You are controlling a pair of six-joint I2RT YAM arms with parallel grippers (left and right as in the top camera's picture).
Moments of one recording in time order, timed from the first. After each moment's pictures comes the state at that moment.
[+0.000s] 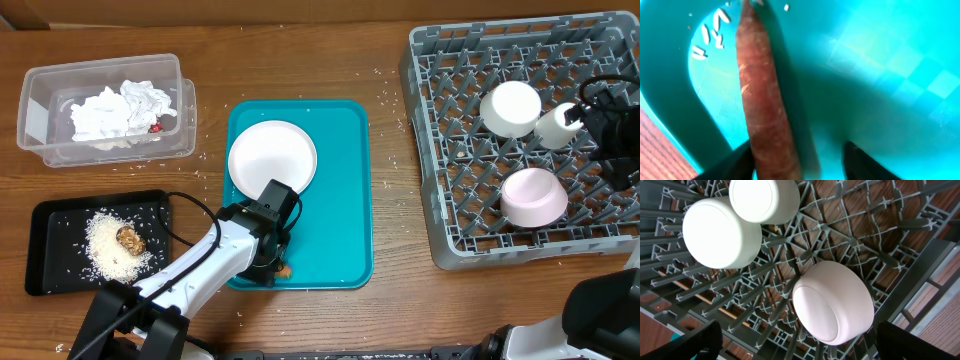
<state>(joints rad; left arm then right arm) -0.49 1.51 0.73 -0.76 -0.02 -1.75 -0.42 1.69 1.75 -1.37 -0.07 0.63</state>
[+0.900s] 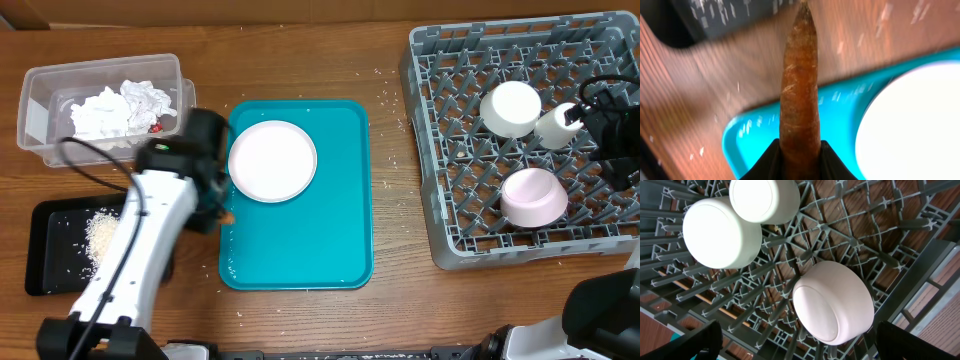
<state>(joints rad) -0.10 1.49 1.22 -1.22 -0.18 -1.39 -0.42 1.69 1.75 -1.37 -0.07 0.63</state>
